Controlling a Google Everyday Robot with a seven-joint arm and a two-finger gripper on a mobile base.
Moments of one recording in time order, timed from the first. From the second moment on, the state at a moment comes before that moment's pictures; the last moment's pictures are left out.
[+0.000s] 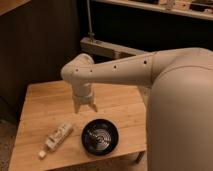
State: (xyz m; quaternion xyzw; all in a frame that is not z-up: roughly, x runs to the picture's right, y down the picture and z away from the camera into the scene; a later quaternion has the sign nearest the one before) arm -0.101 0.096 0.704 -0.26 0.23 0.65 0.68
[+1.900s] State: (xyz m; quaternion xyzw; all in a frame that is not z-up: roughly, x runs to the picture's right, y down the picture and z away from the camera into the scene) arm -0.101 0.096 0.704 -0.26 0.23 0.65 0.68
